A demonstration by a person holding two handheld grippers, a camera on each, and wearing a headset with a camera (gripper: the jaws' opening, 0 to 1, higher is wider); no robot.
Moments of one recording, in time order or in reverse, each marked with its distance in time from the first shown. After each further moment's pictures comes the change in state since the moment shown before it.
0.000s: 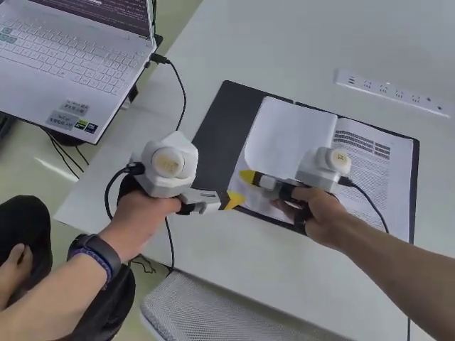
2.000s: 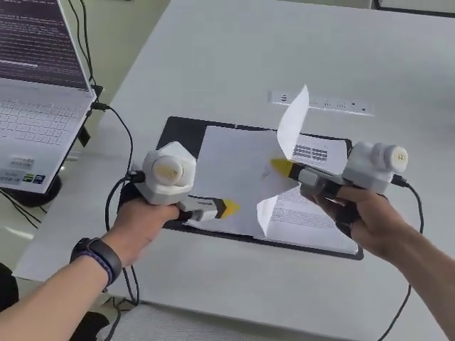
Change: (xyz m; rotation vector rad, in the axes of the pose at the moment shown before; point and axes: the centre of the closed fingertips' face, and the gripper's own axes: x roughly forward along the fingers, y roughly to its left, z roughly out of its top) left arm 0.048 -0.046 0.051 0.149 -0.007 -0.072; right arm -0.169 0.038 0.082 -0.174 -0.307 0.102
